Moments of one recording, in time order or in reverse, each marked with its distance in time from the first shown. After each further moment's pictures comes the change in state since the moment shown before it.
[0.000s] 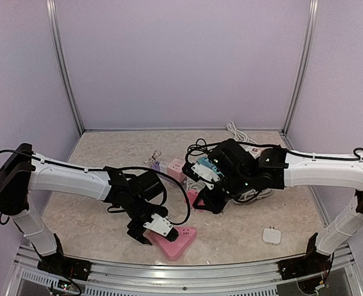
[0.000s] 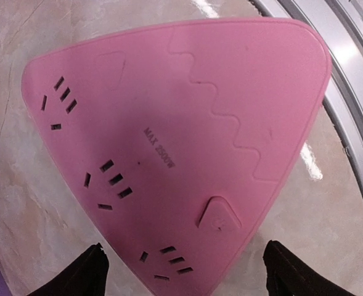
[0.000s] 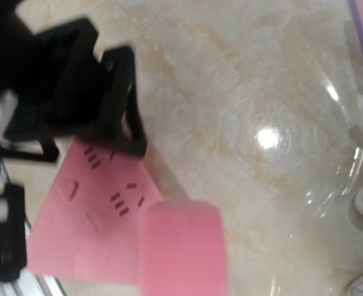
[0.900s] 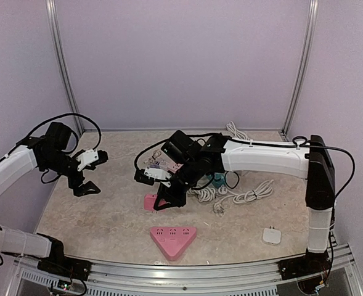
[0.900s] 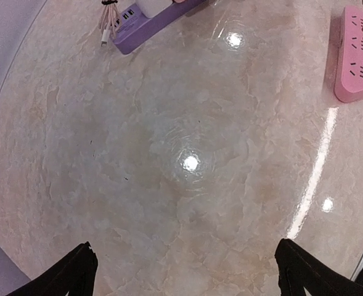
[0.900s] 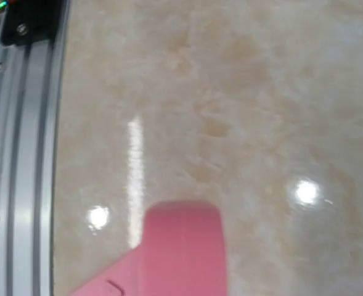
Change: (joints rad) left arm 0.845 -0.509 -0.003 -0.308 0.138 -0.148; right arm -0.010 0.476 0.522 -0.134 -0.325 -0.476
